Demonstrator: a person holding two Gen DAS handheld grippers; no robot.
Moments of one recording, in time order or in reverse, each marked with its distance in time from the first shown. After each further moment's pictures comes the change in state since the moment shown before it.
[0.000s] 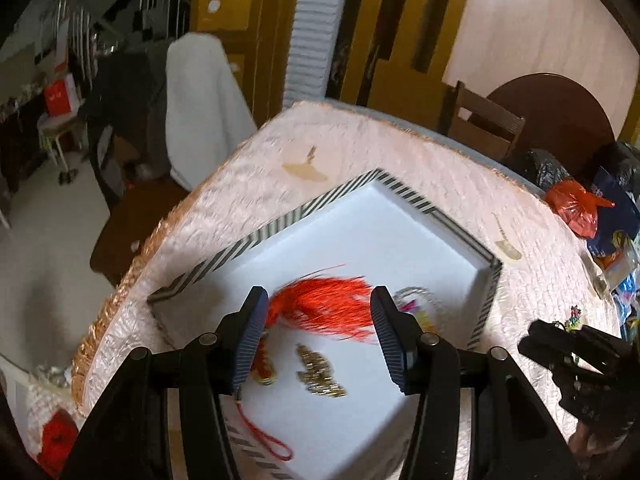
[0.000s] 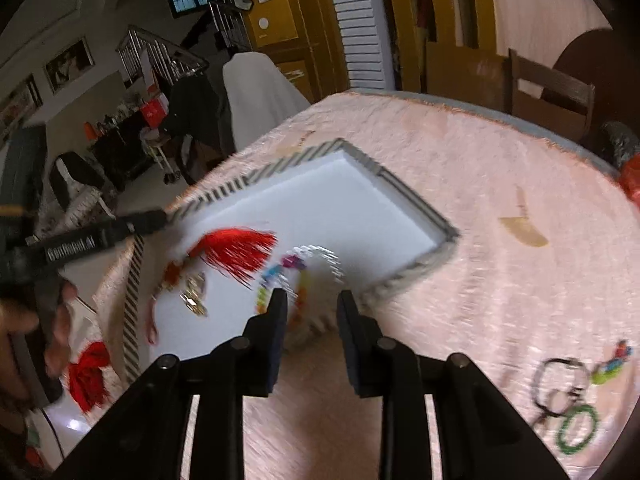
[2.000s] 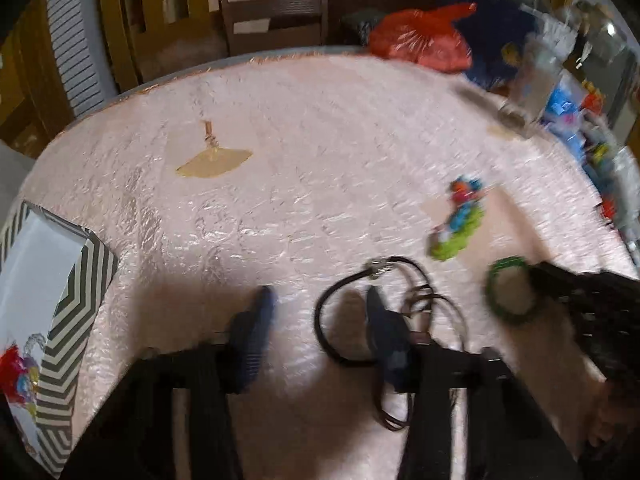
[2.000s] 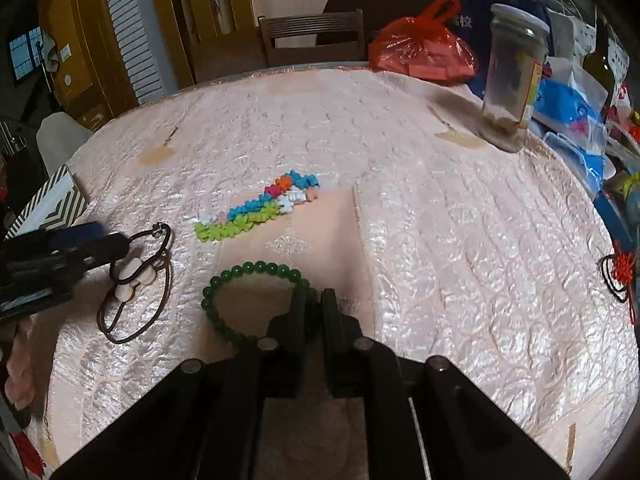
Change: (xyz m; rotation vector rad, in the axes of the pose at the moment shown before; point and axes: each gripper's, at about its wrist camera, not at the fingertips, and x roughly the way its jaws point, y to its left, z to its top) left arm 0.118 -0.332 -0.079 0.524 0.199 -0.257; right arm -0.106 -0.256 -0.159 0.407 -0.032 -0.465
